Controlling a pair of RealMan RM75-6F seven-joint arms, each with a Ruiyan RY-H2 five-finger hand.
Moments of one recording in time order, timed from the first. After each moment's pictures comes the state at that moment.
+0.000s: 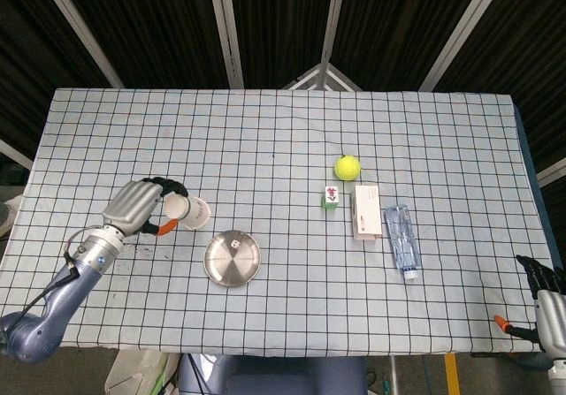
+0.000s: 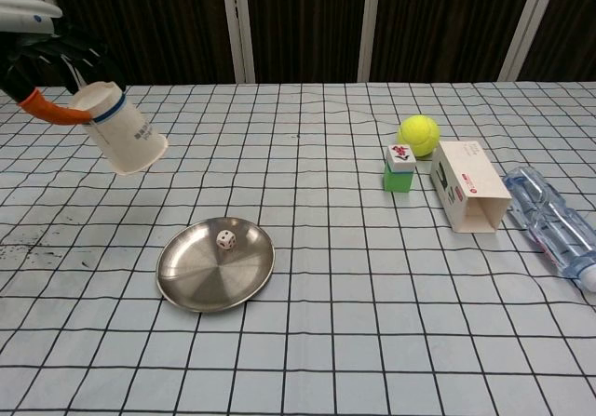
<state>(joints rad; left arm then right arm) -0.79 -1.06 -0.07 -1.82 0.96 0.97 0.16 -0.04 -1.03 0.04 -1.75 -1.36 1.43 0.01</state>
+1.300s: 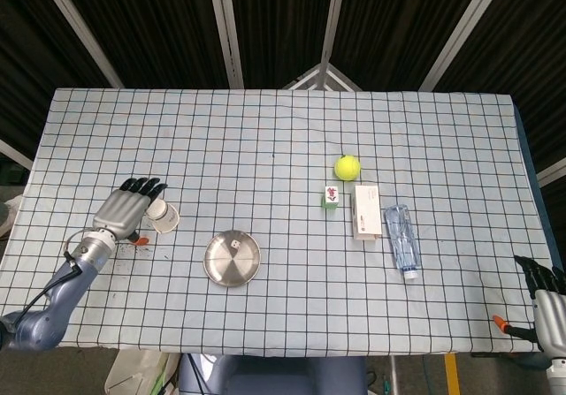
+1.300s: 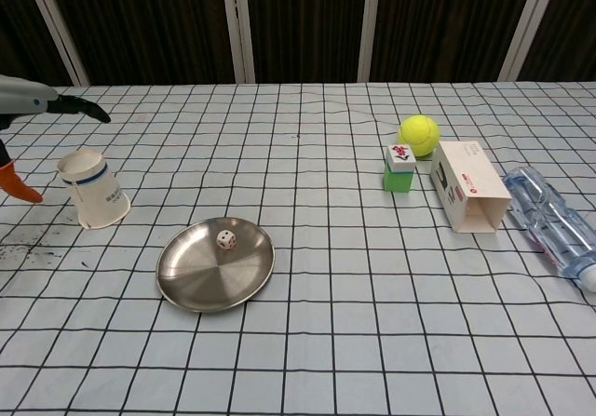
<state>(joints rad) -0.82 -1.12 0.02 -1.78 0.83 0.93 0.49 -0.03 -1.03 0.04 -1.74 -1.36 1.42 0.00</state>
